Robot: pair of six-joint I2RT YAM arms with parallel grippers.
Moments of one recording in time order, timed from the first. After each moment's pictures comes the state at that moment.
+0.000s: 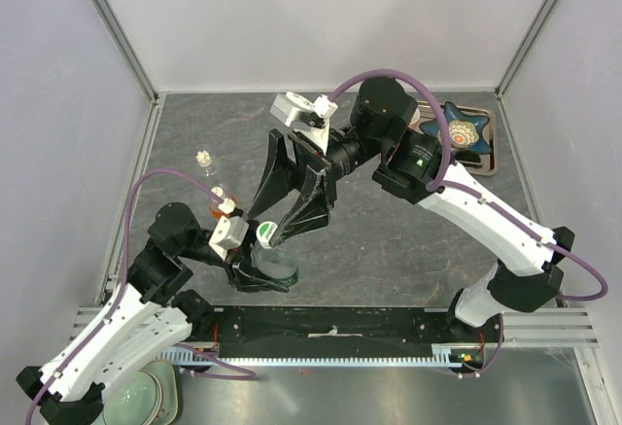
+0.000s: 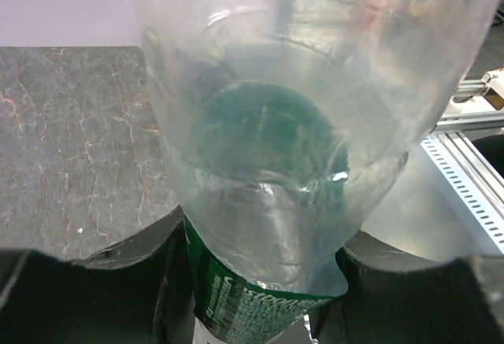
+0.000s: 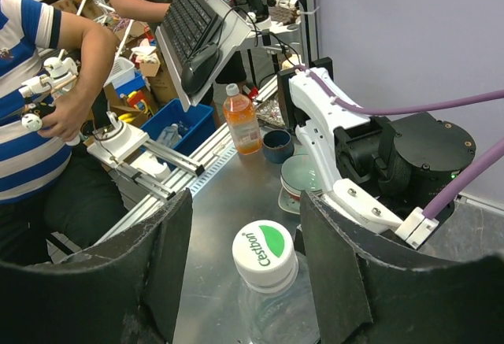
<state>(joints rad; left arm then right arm) -0.66 0.55 0.66 -0.11 1.15 -0.11 1.02 1.56 1.93 -0.18 -1.19 0.36</state>
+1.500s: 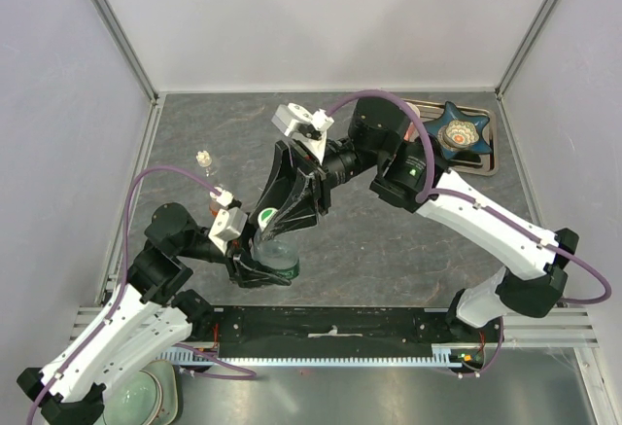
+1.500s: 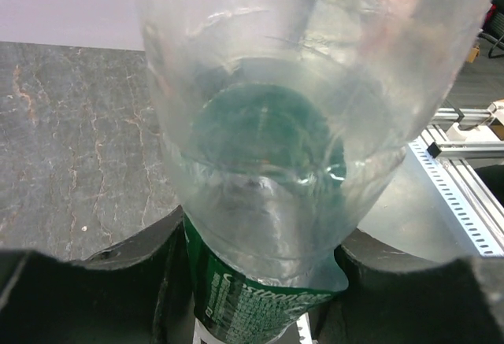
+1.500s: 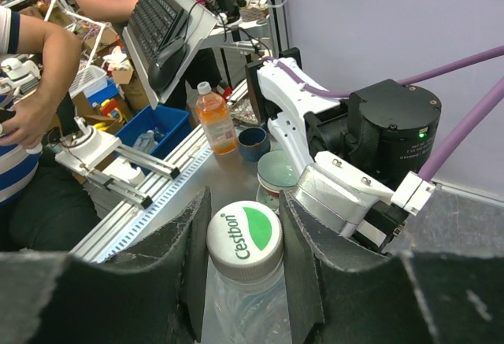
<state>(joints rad) -0.64 0.55 0.66 -0.05 1.10 -0.22 1.01 1.51 1.76 -0.08 -1.12 0.33</state>
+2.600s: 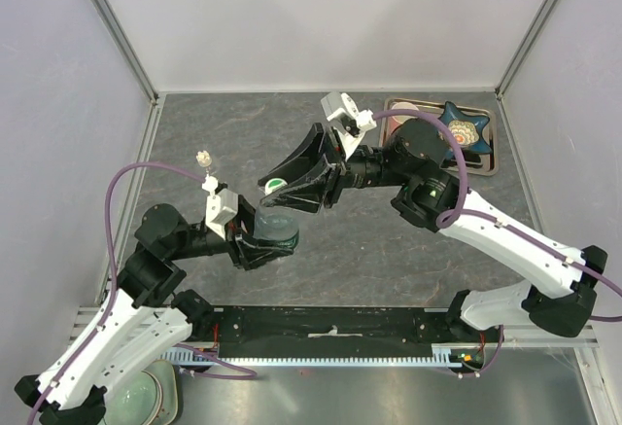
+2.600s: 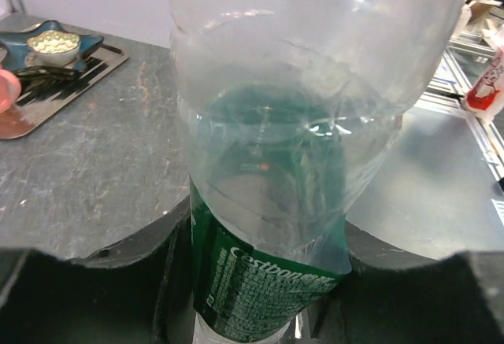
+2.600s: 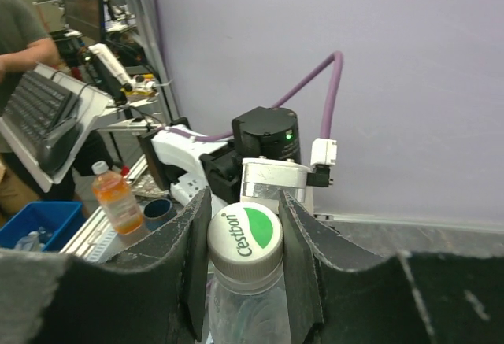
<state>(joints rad) -0.63 0.53 0.71 -0.11 0.81 -0.22 1.00 1.32 1.46 0.24 -0.75 0.38</state>
